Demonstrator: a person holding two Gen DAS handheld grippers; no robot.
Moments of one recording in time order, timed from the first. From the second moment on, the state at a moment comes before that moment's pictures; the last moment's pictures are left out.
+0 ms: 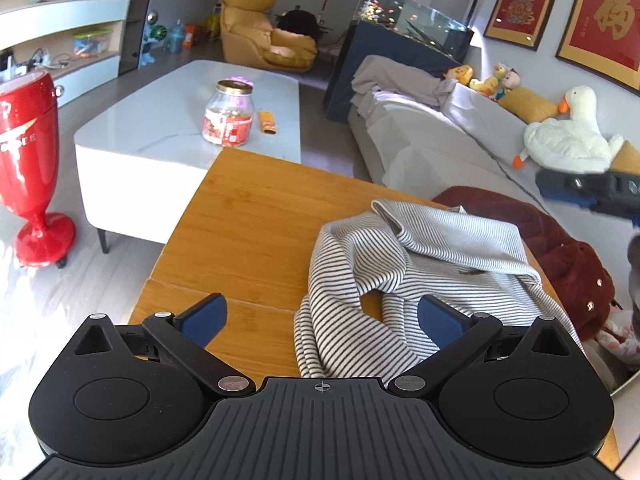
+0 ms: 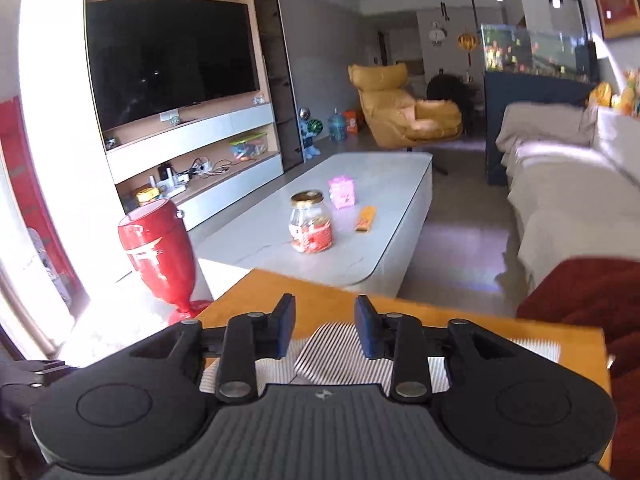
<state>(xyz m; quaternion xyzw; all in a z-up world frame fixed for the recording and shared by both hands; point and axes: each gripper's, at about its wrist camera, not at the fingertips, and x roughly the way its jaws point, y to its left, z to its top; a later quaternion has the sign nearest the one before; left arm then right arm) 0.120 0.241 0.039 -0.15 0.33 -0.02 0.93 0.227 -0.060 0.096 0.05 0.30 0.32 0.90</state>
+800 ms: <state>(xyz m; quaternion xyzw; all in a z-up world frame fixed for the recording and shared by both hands) 0.132 0.237 0.059 -0.16 0.31 0.00 0.94 0.217 -0.001 0.097 0.04 0.22 0.37 0.90</state>
